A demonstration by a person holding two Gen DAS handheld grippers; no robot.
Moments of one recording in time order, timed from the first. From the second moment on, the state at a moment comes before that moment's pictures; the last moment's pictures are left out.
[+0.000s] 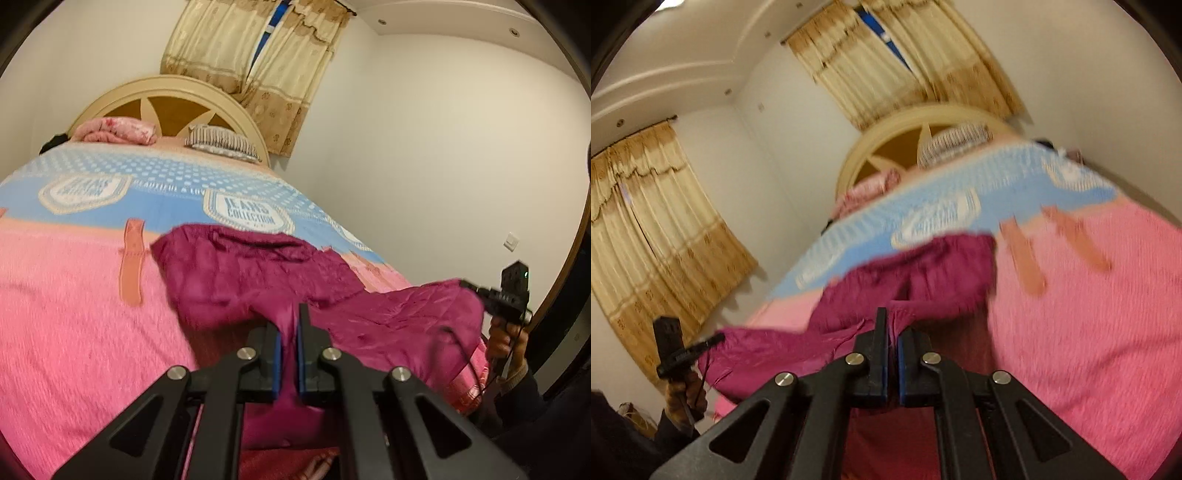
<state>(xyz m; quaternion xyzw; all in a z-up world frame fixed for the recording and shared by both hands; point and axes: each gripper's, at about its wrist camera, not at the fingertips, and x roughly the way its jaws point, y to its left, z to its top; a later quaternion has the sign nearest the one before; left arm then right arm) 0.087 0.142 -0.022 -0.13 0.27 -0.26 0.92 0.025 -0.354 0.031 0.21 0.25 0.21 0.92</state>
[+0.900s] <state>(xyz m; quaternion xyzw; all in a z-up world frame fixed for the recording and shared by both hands) 0.240 0.107 -0.037 0.04 0.19 -0.05 0.98 0.323 -0.322 -0.023 0.21 0.31 0.08 0.92</state>
